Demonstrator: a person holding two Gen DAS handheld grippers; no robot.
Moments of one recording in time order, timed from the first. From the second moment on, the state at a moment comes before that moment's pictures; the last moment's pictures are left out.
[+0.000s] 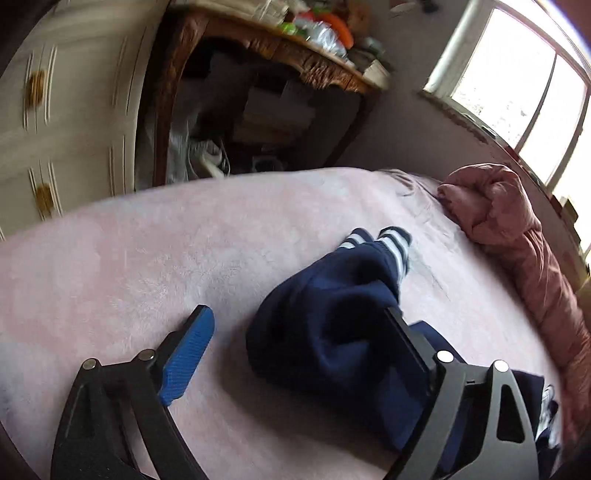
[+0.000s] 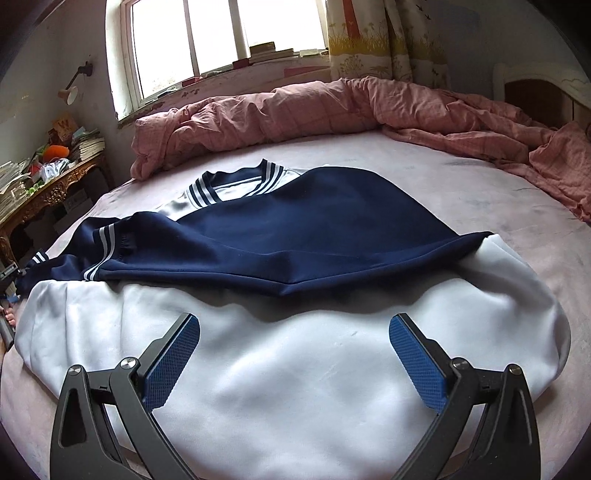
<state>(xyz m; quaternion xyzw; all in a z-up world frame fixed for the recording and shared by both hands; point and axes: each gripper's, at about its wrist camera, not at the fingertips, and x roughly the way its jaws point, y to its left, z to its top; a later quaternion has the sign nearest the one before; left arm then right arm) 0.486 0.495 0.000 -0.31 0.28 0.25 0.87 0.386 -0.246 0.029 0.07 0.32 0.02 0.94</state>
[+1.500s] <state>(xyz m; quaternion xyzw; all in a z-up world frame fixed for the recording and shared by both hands) 0.401 0.025 0.061 0.05 0.27 -0.13 0.95 0.378 -0.325 0.051 0.11 0.27 -0.07 0.95</state>
